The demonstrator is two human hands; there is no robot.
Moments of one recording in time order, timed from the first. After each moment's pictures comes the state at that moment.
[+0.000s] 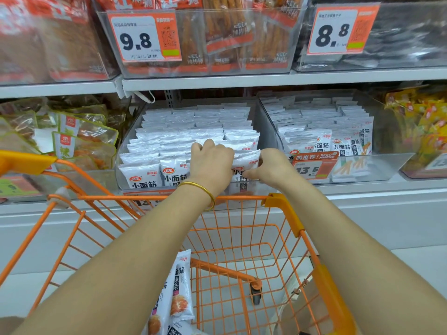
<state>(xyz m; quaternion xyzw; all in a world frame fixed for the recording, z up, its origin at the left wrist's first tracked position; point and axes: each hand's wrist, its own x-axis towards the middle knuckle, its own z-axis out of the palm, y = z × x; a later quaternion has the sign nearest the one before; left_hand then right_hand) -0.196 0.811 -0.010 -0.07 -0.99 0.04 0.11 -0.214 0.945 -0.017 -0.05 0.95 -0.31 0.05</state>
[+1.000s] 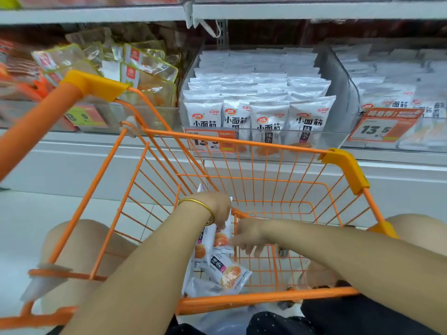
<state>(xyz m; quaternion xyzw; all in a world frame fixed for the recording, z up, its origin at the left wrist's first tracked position) -0.085 0.727 -0.107 -0.06 -0.92 0.01 -0.39 -0.092 0.843 -0.176 -0.14 0.81 -0.20 0.54</state>
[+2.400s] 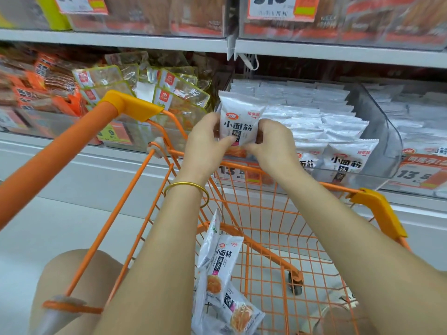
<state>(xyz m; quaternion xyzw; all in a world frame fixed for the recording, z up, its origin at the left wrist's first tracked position) -0.133 0.652 -0.027 0.08 -0.86 -0.44 0.25 -0.183 0.776 -0.027 -0.21 0.90 -0.37 -0.08</state>
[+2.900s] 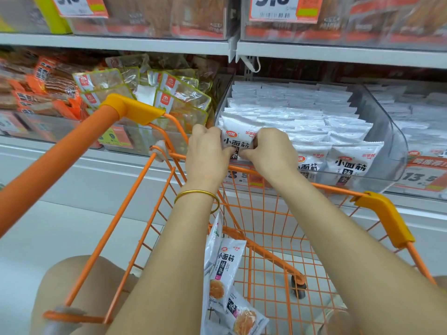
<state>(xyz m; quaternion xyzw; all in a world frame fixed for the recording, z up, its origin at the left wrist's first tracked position) -0.135 0.659 -0.034 0.17 -0.92 -0.27 0.23 -0.178 0.767 -0.021 -0.13 0.96 -0.26 -0.04</state>
